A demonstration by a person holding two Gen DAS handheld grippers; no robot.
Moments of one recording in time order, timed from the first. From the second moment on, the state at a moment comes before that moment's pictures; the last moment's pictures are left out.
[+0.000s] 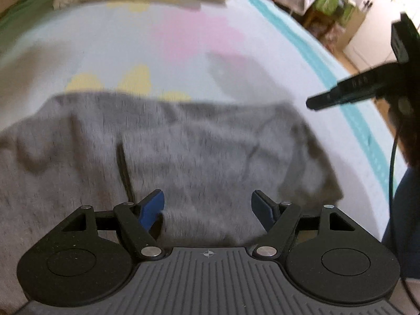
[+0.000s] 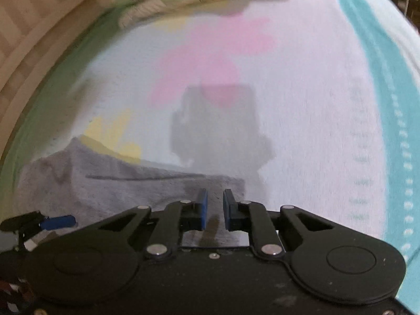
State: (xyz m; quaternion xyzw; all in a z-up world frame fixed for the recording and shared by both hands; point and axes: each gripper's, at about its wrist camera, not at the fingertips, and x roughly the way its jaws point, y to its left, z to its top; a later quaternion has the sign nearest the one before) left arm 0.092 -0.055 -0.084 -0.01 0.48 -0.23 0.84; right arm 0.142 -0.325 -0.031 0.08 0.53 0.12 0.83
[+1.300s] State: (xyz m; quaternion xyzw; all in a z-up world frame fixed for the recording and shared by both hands) left arm 0.071 0.095 0.003 -0.15 0.41 -0.13 0.89; right arm 0.089 -0.210 -0.014 0.00 0.53 0.28 0.80
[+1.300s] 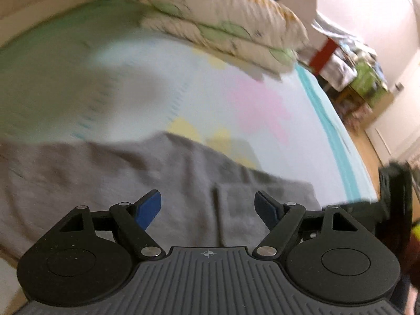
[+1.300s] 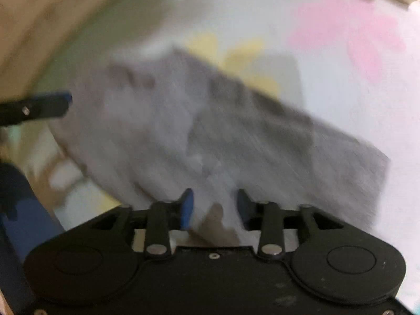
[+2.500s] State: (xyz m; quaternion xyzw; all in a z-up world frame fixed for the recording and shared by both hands) left arm 0.084 0.179 -0.070 -0.27 0.41 -0.04 0.87; right arm 0.218 -0.056 -0.096 0.02 0.44 0.22 0.87
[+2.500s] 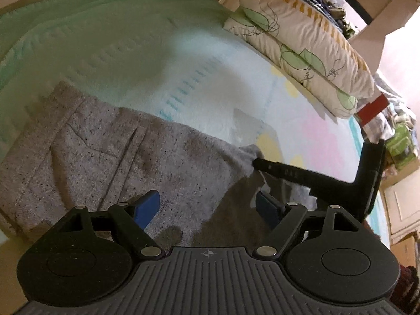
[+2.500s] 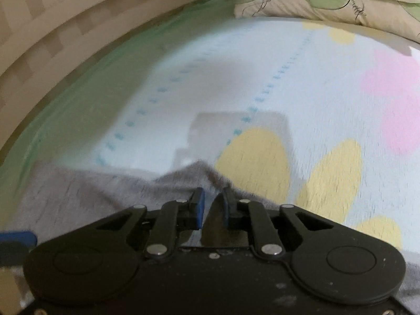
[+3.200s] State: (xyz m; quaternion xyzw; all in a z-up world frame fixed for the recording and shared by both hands) left arm 0.068 0.235 -0.034 -0.33 0.36 -0.04 0.87; right arm 0.070 -0.065 -0.056 0.00 0.45 0.34 0.83
